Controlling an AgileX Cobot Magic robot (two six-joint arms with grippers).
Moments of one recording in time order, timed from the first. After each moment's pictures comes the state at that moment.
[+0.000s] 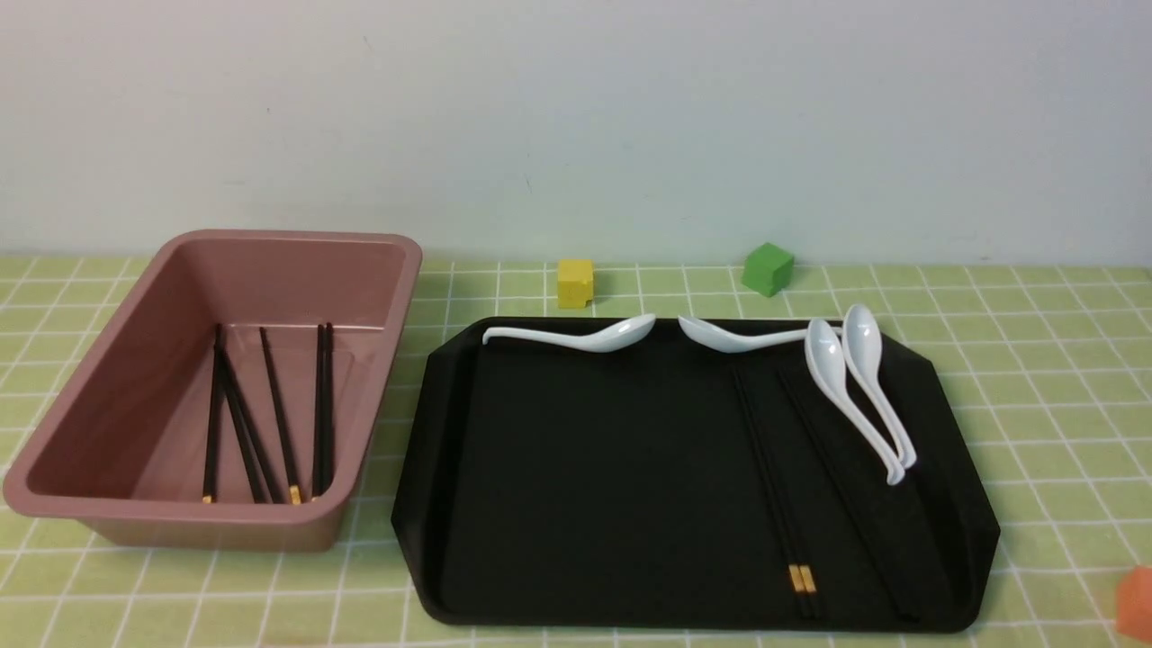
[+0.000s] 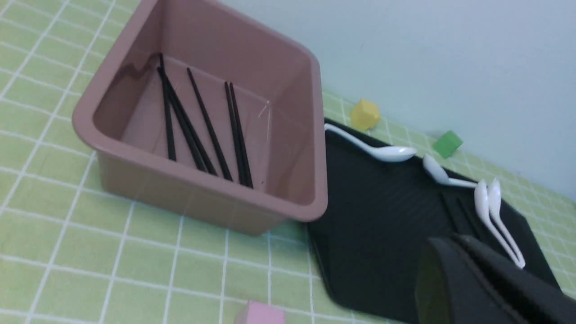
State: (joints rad) right arm 0.12 -0.01 0.02 0.02 0.38 0.12; left arm -0.10 0.05 -0.48 -0.14 0.73 -0.41
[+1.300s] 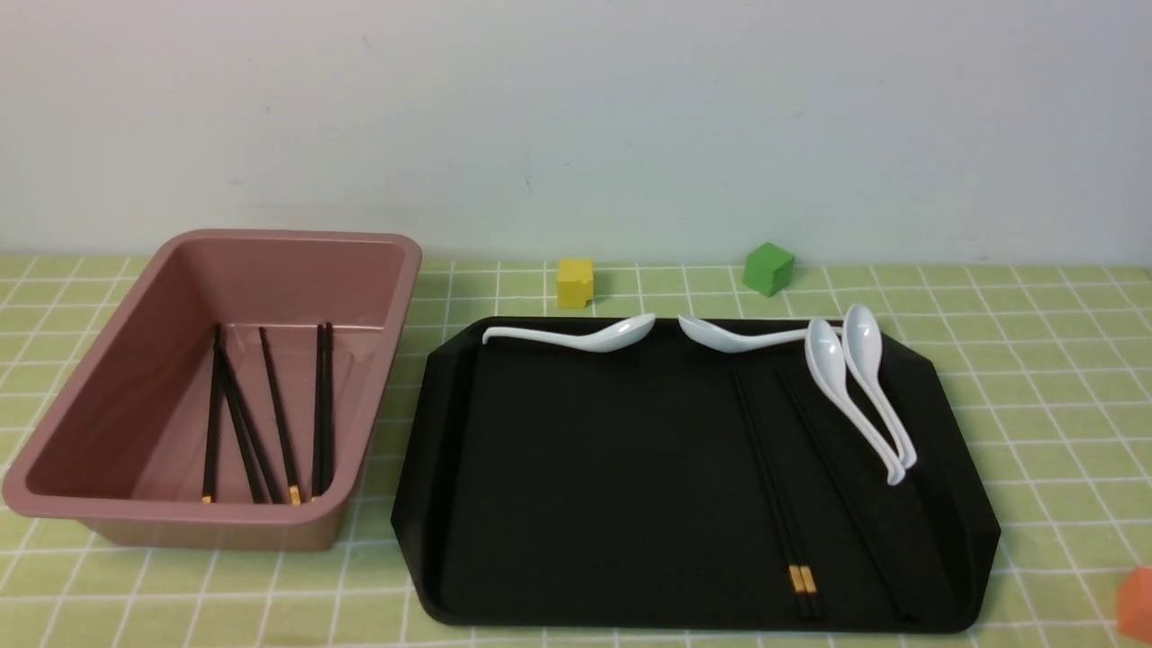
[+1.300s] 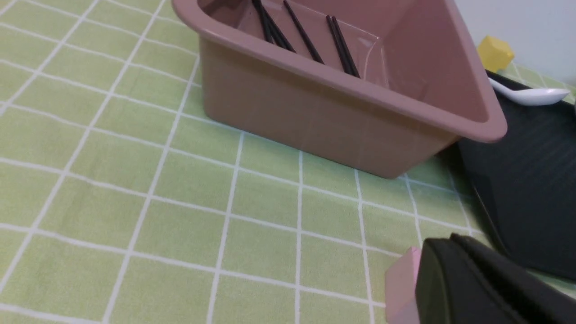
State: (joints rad) right arm 0.12 -0.01 0.02 0.02 0.38 0.12; left arm -0.08 -0.01 0.03 0.00 0.39 -0.41
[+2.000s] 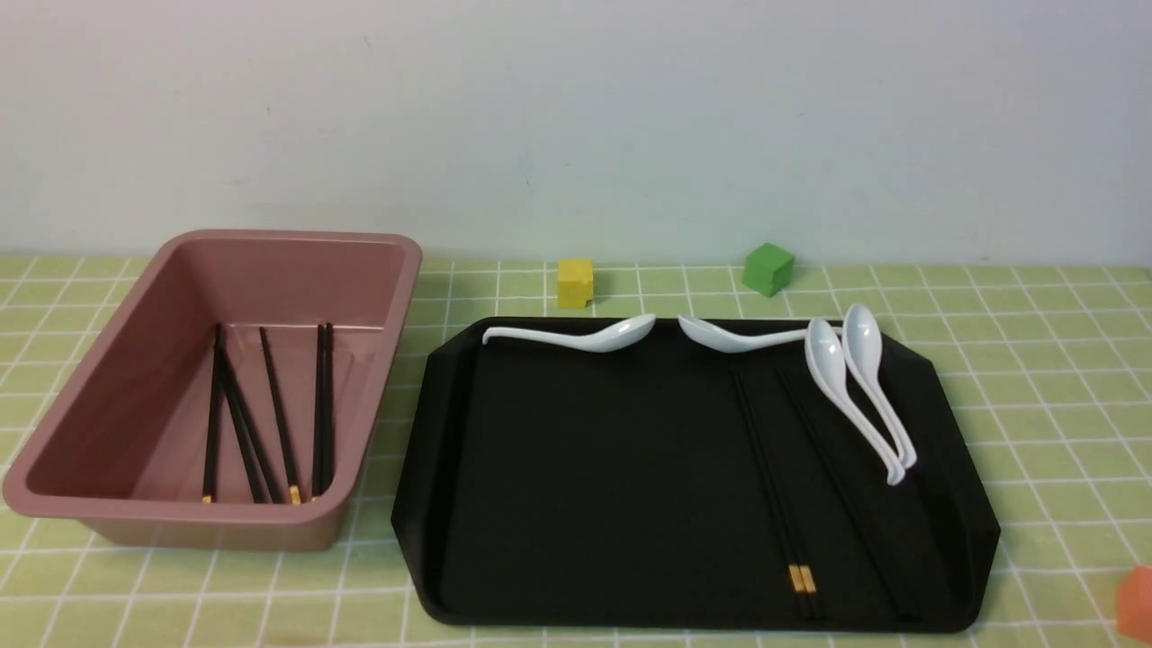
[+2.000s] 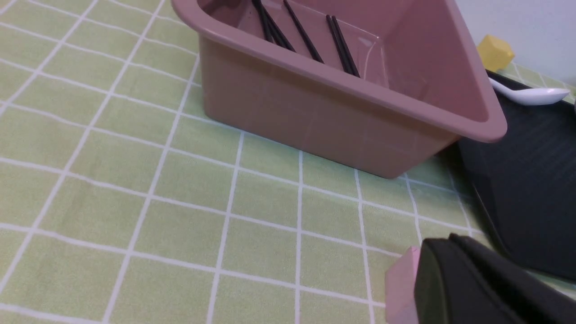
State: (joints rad) right arm 0.12 -0.01 0.02 0.02 0.38 0.12; left arm -0.08 -0.01 0.03 0.00 0.39 -0.41
